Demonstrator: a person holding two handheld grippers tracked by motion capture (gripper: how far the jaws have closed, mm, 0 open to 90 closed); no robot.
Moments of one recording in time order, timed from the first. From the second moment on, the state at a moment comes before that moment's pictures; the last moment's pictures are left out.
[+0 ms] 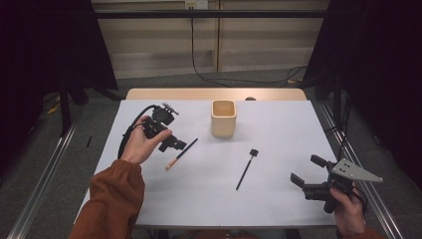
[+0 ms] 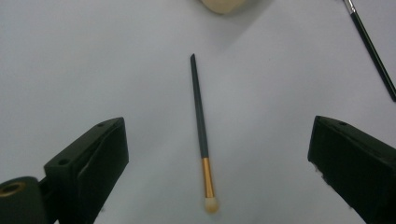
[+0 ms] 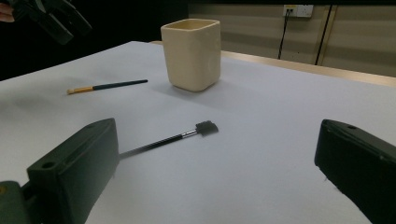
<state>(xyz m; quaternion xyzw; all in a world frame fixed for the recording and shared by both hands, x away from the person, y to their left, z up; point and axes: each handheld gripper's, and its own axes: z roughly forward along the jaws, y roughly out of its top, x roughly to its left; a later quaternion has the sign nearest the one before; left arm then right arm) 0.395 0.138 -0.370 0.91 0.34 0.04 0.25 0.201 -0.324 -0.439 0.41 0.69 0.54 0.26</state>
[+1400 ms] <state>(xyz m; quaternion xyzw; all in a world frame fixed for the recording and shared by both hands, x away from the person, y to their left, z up) 0.404 0.129 -0.430 0.94 0.34 -0.02 0.10 0.202 -0.322 -0.440 0.41 0.69 0.54 0.25</state>
